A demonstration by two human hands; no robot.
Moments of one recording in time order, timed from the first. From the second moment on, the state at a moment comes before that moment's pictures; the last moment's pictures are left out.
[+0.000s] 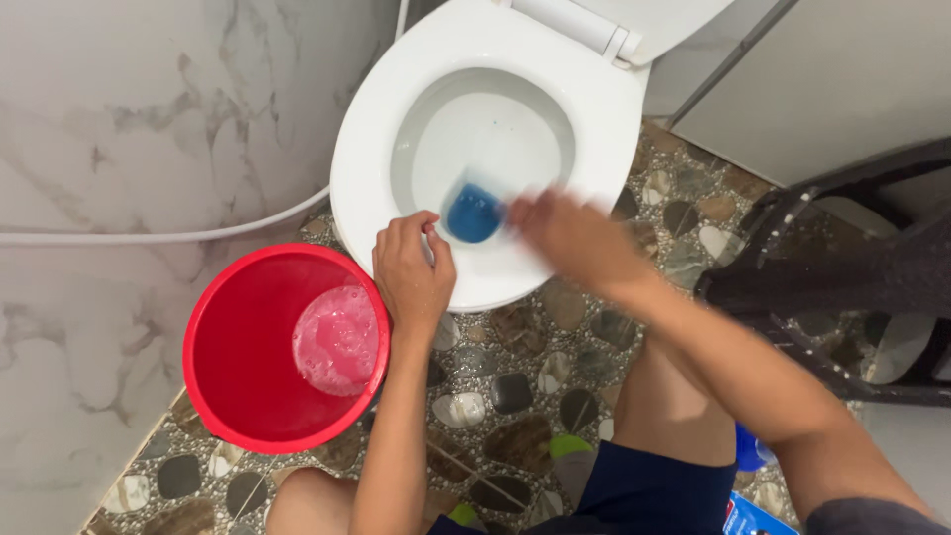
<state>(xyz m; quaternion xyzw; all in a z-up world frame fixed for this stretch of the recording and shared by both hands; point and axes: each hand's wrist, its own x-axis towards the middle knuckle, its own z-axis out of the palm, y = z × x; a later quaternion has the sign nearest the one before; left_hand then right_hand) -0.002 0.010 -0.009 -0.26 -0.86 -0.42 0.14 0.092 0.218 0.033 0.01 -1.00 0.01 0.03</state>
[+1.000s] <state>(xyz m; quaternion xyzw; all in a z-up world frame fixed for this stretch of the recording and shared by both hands) -0.007 0.014 0.005 -0.25 -0.87 -0.41 0.14 -0.106 0.371 -0.010 0.11 -0.95 -0.08 0.27</state>
